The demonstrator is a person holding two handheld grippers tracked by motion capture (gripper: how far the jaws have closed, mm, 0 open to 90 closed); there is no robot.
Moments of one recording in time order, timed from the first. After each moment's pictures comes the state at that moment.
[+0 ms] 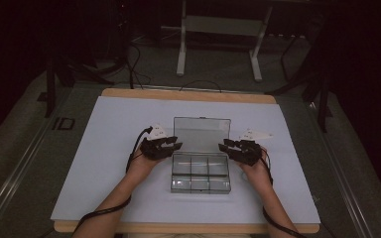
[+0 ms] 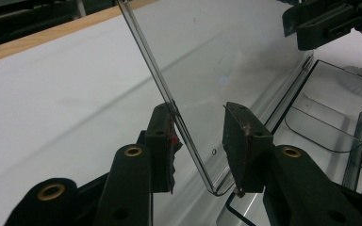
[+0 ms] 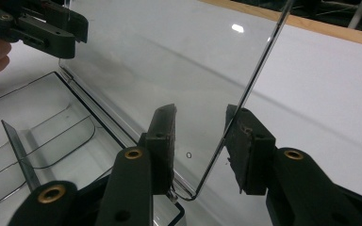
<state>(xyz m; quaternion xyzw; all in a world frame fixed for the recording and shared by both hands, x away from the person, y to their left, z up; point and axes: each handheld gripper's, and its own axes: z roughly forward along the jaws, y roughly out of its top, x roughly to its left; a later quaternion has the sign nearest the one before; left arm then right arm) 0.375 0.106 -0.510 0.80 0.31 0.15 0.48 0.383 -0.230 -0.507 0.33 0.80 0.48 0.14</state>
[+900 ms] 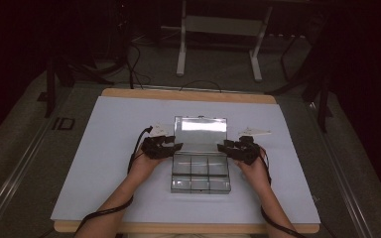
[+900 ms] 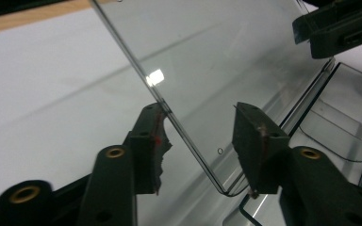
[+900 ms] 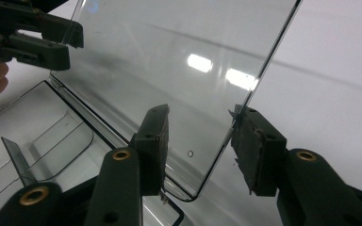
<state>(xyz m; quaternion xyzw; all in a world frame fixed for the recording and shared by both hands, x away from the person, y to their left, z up) 0.383 0.103 -0.516 0.80 0.35 0.13 0.47 0.393 -0.228 -0.512 0.40 0.79 0.47 0.09</state>
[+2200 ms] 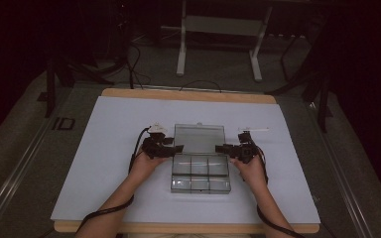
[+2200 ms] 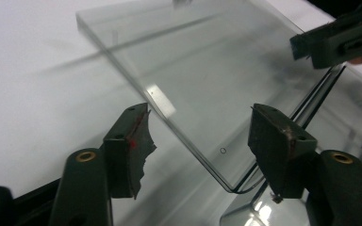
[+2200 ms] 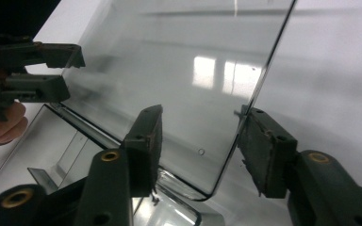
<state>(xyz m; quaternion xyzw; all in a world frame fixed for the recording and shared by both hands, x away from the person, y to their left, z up) 0.393 0.105 -0.526 0.79 0.39 0.08 0.46 0.404 -0.223 -0.517 0.52 0.74 0.43 -0.01</state>
